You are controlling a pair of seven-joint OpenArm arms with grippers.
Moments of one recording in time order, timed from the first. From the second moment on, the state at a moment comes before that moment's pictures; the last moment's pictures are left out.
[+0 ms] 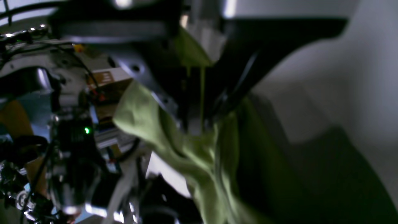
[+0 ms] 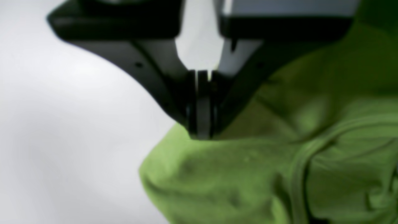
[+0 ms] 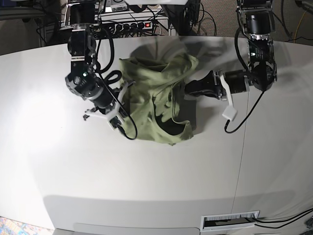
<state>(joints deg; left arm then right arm) 0.7 -7.9 -11.0 75.6 -82.8 -43.7 82.2 -1.5 8.1 1.0 97.1 1.7 36.3 -44.3</state>
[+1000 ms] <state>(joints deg) 5.5 -8.0 -11.0 82.2 -82.8 -43.7 82.4 12.5 7.5 -5.9 76.8 -5.2 22.0 -49.7</state>
